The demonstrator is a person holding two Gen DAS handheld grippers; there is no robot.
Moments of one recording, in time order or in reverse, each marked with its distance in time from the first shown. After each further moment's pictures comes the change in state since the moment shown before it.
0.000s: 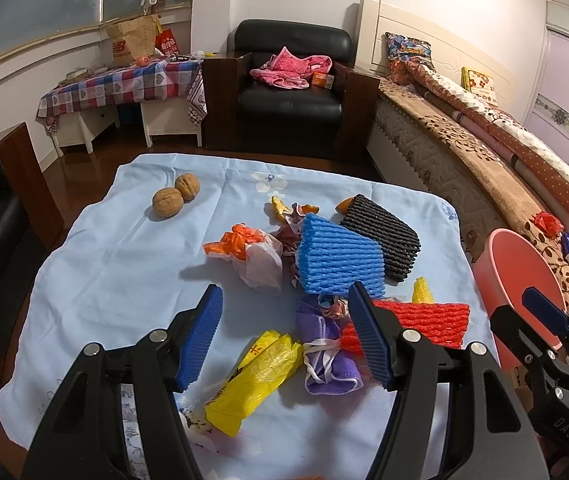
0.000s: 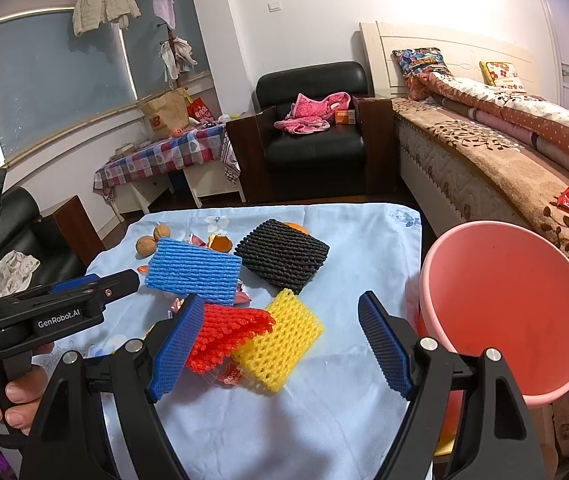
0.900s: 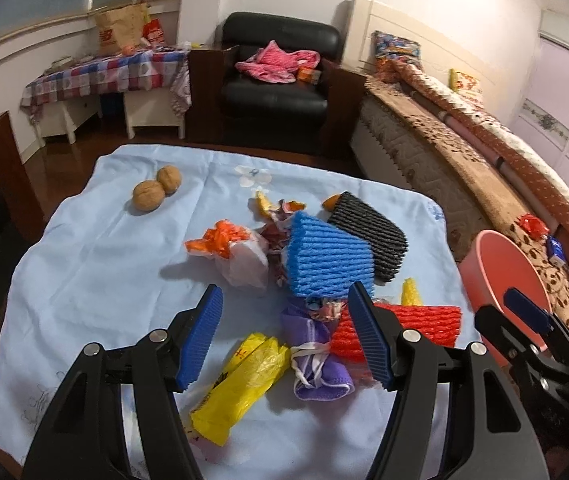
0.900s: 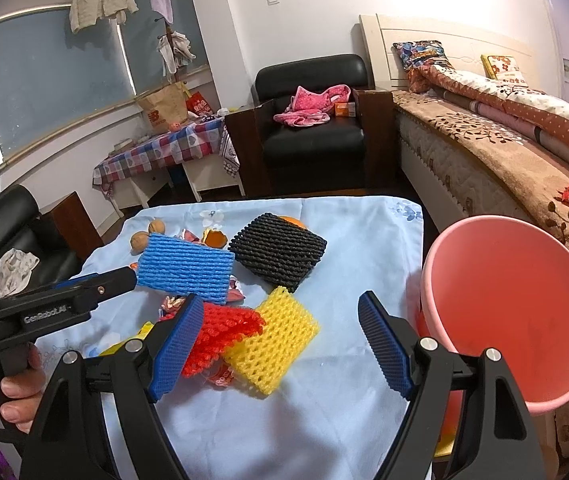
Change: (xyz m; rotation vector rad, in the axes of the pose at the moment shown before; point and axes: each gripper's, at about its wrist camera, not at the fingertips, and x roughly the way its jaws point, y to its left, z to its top) left arm 0.010 0.009 0.003 -0.009 0.023 -0.101; right arm 0.013 -0.006 -0.002 0.009 0.026 0.006
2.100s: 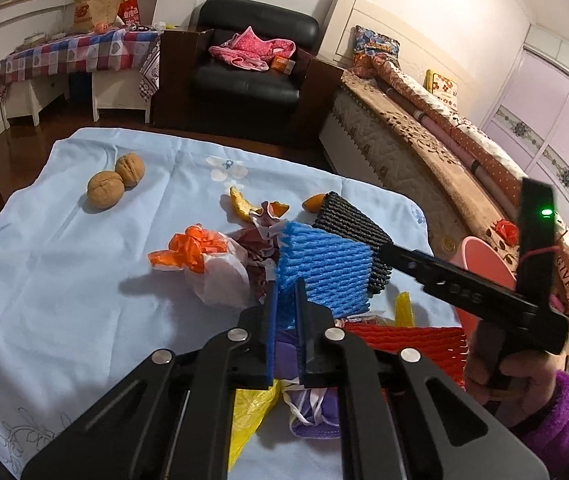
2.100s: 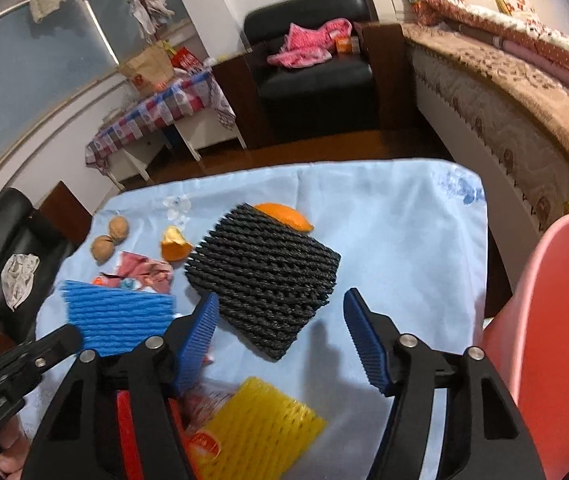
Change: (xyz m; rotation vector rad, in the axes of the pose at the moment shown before) left arm 0.039 0.020 0.012 -0.044 0.039 -0.155; right arm 0.134 -0.022 0.047 0.110 0.258 0.050
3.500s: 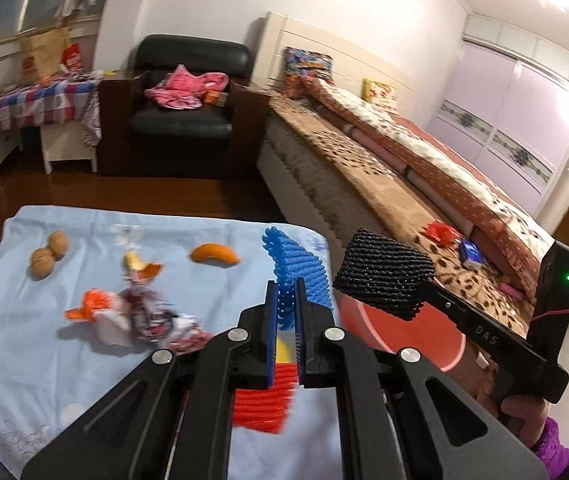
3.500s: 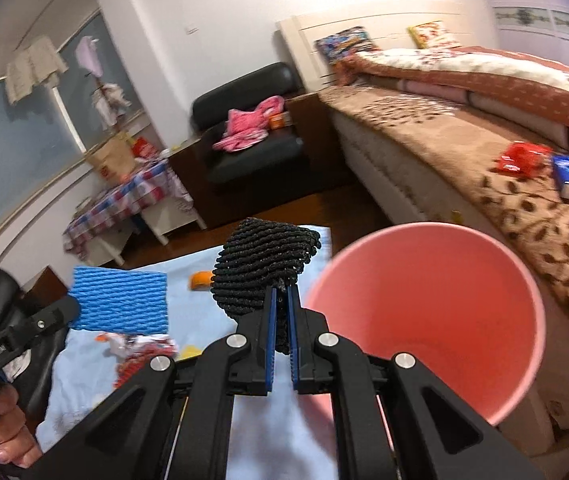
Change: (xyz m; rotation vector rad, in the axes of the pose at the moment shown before) left arm -0.043 -0.120 0.021 0.162 -0.080 -0.141; right arm -0.181 -0.084 -0.047 0.177 -0.305 -0.123
